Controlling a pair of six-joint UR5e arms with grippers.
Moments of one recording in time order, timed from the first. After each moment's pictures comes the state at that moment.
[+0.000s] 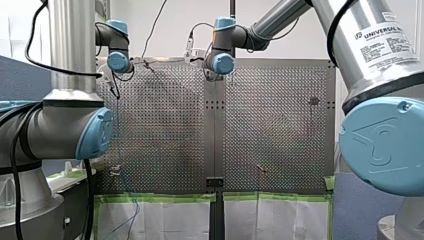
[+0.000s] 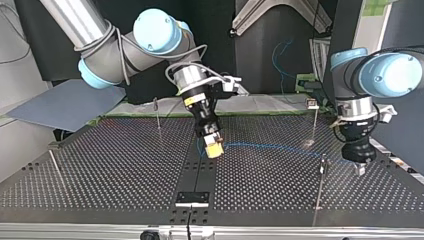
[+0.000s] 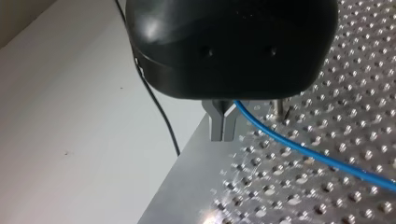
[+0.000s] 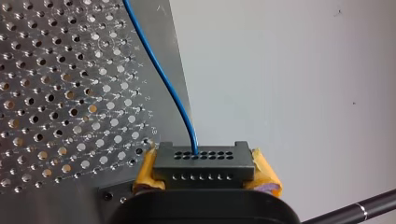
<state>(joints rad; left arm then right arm) 0.15 -1.53 -1.79 -2.77 -1.64 -2.10 2.39 -1.18 1.33 -0.50 1.61 1.64</state>
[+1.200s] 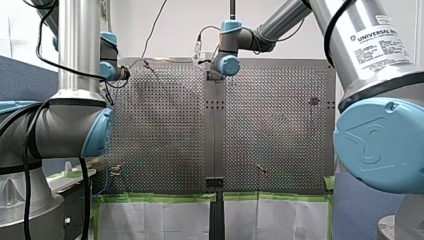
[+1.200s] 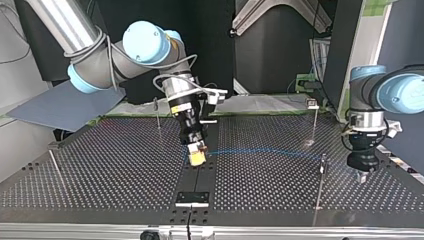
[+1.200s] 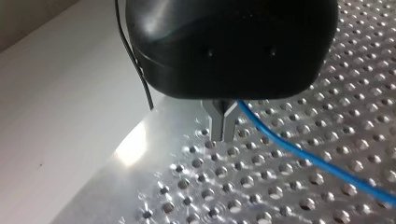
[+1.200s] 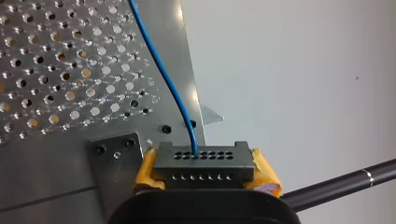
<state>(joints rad) 0.28 -1.63 -1.76 -2.70 -1.38 -2.13 2.34 -1.18 1.33 -0.50 1.62 1.64</state>
